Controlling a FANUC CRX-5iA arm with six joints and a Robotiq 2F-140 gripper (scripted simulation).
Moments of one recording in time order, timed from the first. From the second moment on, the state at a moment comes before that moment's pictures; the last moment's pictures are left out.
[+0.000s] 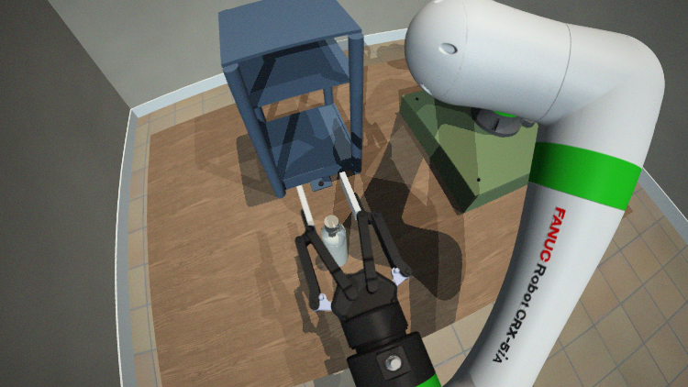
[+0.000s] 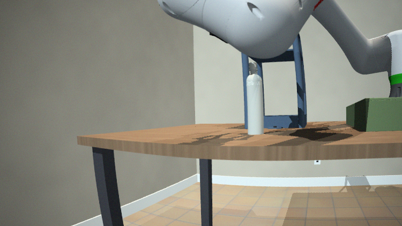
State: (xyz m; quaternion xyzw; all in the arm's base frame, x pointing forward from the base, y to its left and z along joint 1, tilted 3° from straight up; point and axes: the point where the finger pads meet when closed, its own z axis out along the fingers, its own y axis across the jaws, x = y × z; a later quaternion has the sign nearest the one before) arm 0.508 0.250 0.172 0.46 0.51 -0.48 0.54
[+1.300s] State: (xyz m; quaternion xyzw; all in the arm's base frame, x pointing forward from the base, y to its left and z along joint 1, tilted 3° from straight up) arm 0.509 0.245 0.076 0.46 0.51 -0.48 0.54
